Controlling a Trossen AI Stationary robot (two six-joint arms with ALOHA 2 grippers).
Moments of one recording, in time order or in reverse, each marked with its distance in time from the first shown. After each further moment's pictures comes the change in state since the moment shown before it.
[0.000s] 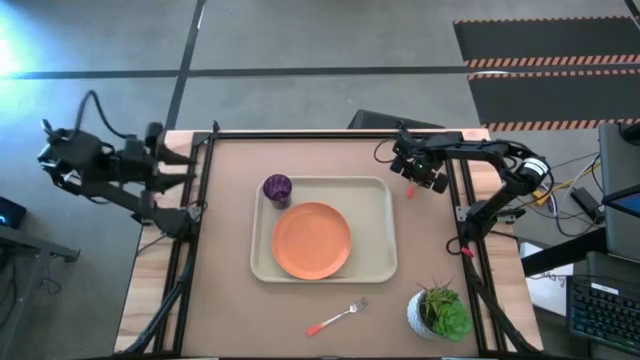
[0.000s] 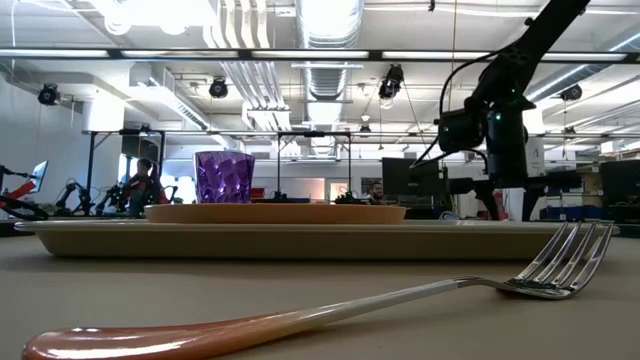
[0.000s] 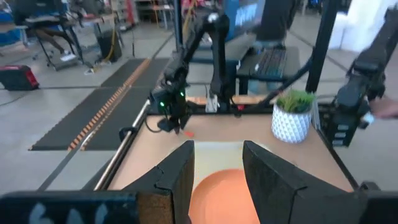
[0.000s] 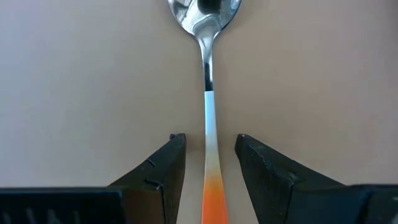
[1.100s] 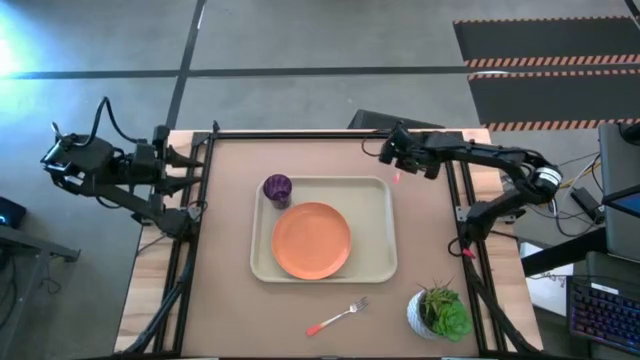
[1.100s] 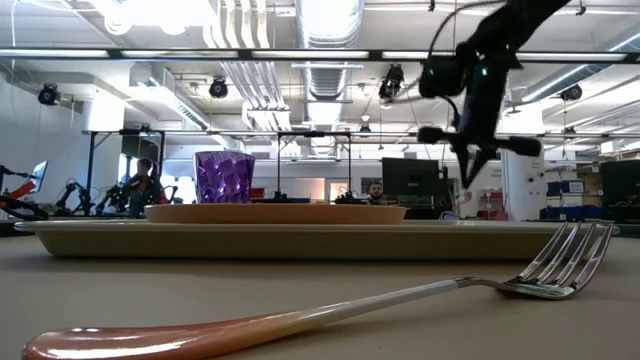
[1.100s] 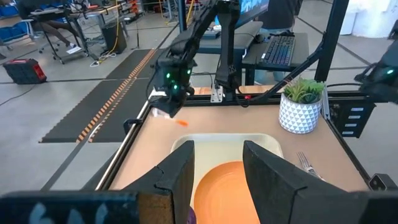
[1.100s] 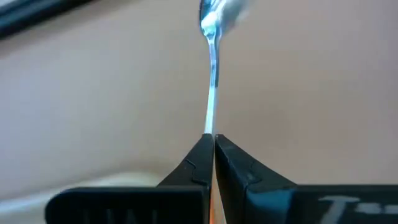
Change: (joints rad) left arm 0.000 0.028 -0.020 0.000 -0.025 0.000; right arm 0.160 -0.140 0.158 0.001 0.115 -0.108
